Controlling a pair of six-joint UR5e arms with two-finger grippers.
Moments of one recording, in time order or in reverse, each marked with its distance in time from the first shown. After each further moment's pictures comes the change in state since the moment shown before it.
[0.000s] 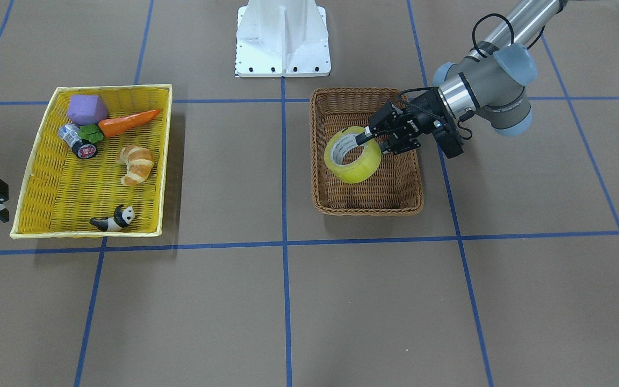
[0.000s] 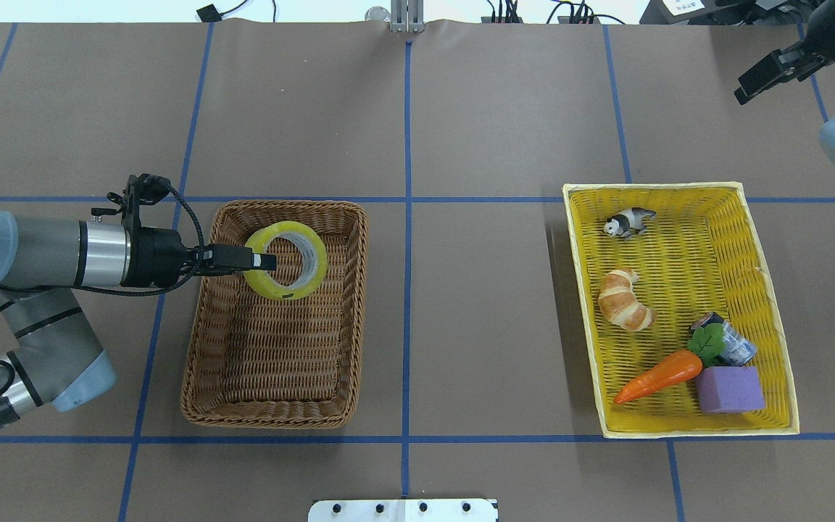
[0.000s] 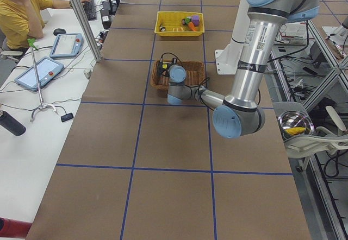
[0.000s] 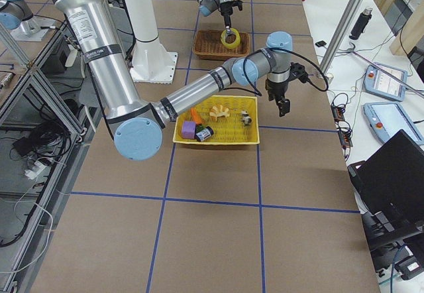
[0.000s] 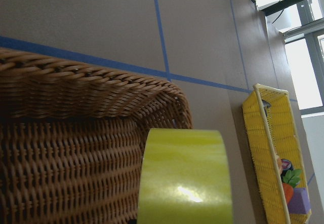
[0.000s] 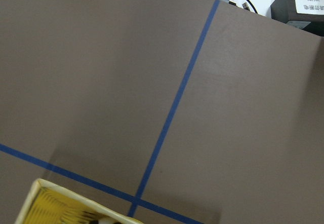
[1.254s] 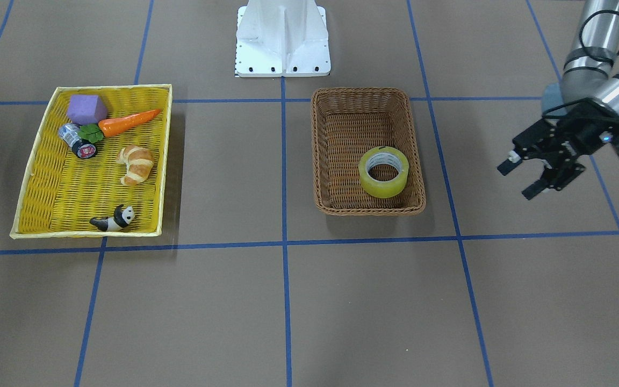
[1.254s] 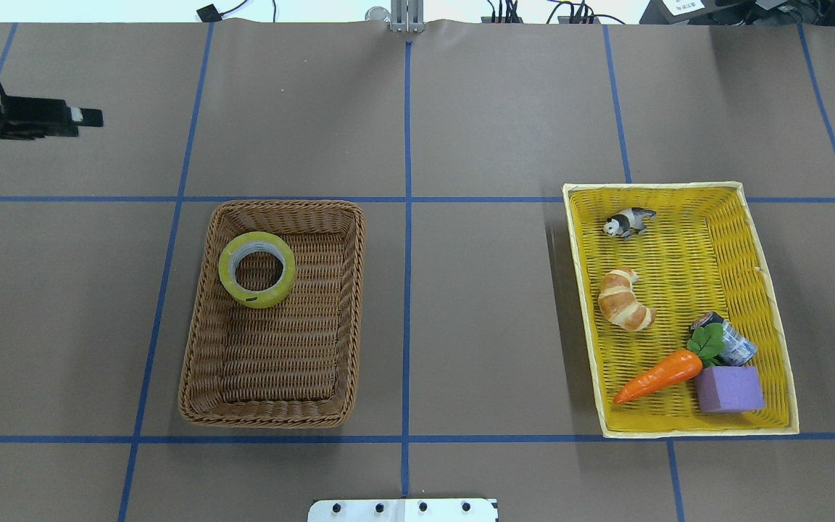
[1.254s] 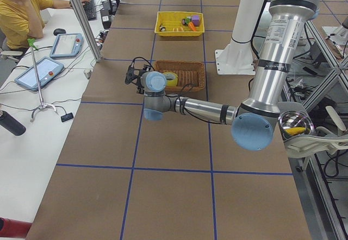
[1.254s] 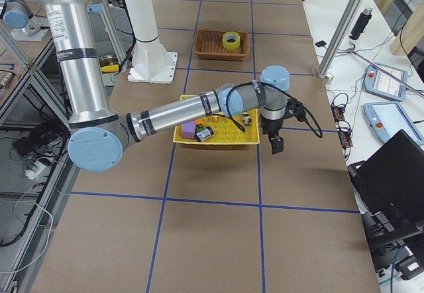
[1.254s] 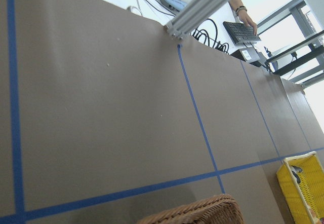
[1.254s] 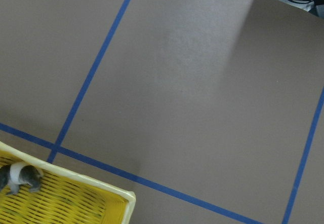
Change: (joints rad) left arm -0.528 0.051 0.005 0.125 -0.263 0.238; right arm 0.183 -0.206 -0.028 0.012 0.043 -0.206
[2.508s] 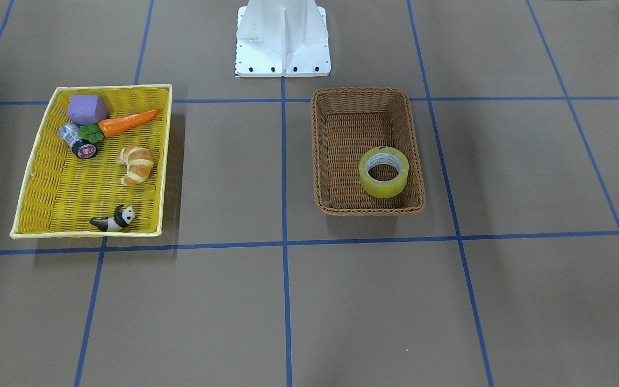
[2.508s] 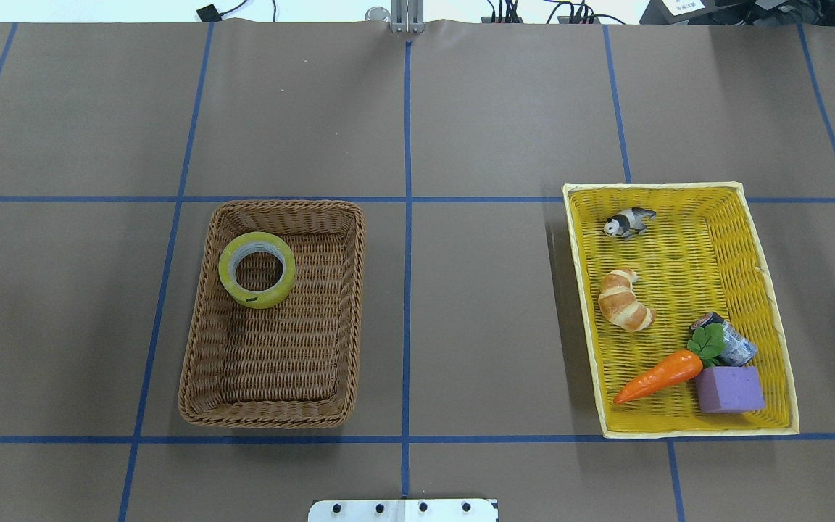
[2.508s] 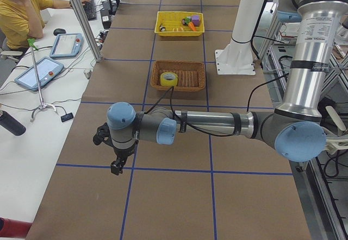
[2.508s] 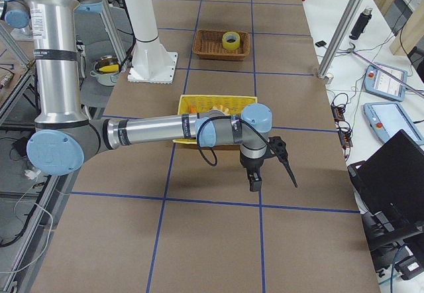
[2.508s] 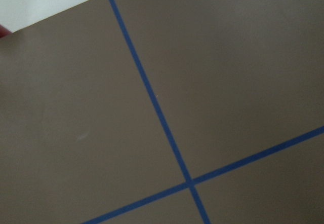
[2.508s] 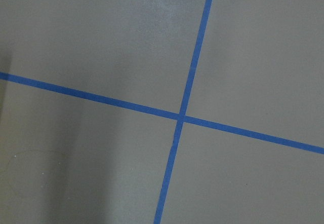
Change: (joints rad) left arm -0.434 0.093 -0.007 1.327 0.050 1.483; right arm 0.088 -0.134 -0.030 0.001 0.002 -0.083
